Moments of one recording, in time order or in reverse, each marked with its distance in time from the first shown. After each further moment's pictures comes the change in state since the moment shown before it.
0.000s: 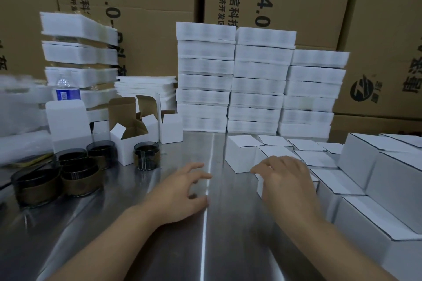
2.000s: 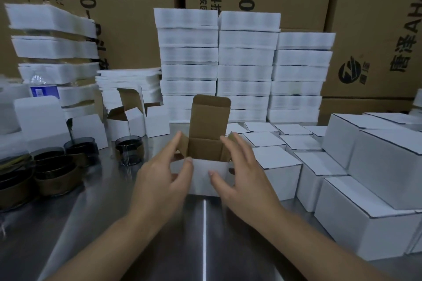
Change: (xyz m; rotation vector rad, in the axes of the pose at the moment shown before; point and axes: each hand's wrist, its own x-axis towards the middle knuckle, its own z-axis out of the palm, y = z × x) left_hand -0.017 0.063 0.005 -0.236 0.600 -0.090; right_hand -0.011 -0.019 0.016 0.806 -0.329 0.188
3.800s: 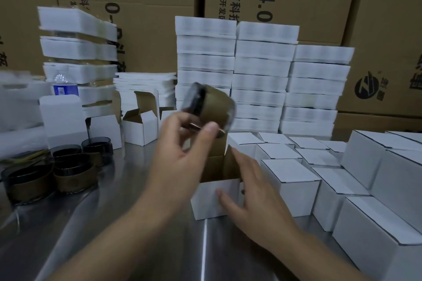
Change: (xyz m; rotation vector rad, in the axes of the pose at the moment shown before) left_hand 0.018 0.057 -0.025 -0.589 0.027 -0.062; right_hand -0.004 -0.013 -0.002 -0.076 -0.055 -0.086
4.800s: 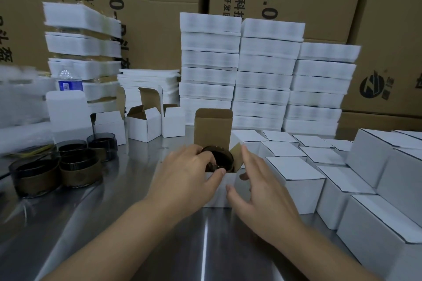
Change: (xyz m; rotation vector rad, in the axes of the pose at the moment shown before) left_hand 0.003 -0.047 -0.014 1.107 -0.260 0.228; right_hand 0.000 0.001 0.000 -0.120 0.002 0.046
